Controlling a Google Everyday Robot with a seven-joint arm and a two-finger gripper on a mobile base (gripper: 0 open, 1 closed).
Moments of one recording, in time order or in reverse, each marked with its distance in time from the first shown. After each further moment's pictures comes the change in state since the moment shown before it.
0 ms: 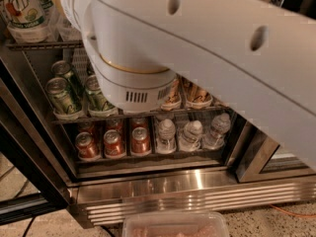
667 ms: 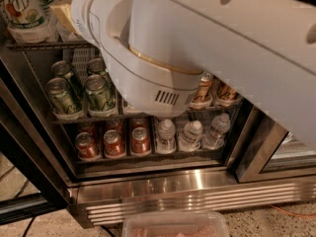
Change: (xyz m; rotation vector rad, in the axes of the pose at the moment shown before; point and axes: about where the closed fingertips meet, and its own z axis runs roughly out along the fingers) arm 0.017 0.008 -0.019 -0.124 0.031 -0.024
